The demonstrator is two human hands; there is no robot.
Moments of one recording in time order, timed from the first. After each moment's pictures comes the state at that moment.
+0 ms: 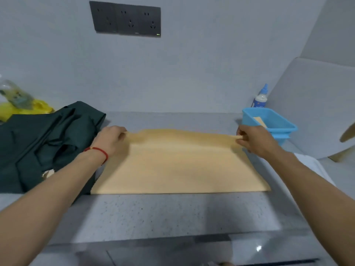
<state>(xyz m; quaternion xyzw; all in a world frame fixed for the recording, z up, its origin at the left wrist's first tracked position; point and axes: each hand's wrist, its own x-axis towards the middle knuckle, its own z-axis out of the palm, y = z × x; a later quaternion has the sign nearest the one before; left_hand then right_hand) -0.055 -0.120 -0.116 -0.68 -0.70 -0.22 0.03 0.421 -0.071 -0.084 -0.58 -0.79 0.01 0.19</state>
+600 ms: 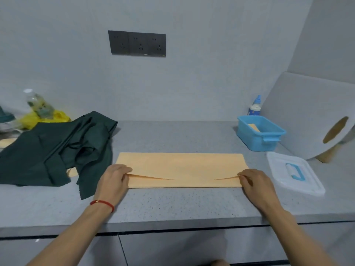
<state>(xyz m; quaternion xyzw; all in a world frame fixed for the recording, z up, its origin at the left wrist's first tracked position) -0.016 -0.273 -0.177 -0.63 -0.70 -0.33 0.04 0.431 -0.207 -0.181 -0.62 -0.73 0.01 0.30</state>
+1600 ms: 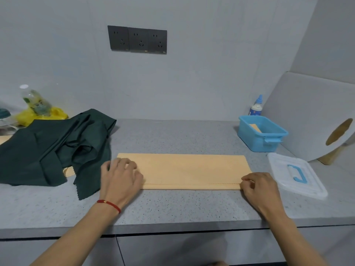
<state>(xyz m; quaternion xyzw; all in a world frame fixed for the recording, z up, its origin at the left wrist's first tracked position) 0.014 -0.275 -0.162 -0.64 -0.71 -0.24 0.17 0.421 -0.222 -0.169 -0.65 -0.69 -0.02 0.31</state>
